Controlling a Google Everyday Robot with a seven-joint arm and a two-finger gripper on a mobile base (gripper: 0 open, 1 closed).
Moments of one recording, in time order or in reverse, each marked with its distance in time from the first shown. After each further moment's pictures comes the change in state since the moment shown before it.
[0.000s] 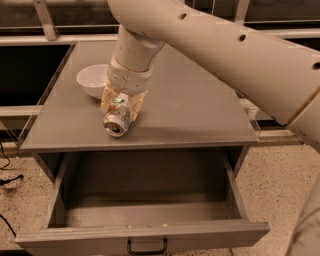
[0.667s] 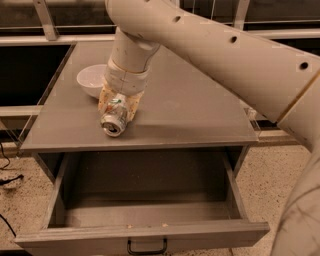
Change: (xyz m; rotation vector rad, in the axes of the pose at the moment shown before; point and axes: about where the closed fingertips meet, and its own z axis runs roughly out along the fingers) arm 0.006 -0.006 0.011 0.004 -0.010 -0.004
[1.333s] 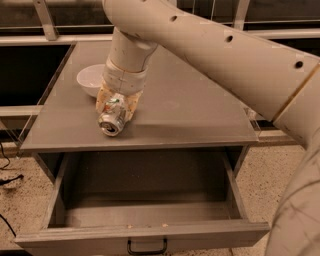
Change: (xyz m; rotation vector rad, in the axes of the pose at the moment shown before) arm 0.000 -0.004 0.001 -0.006 -0.003 -0.005
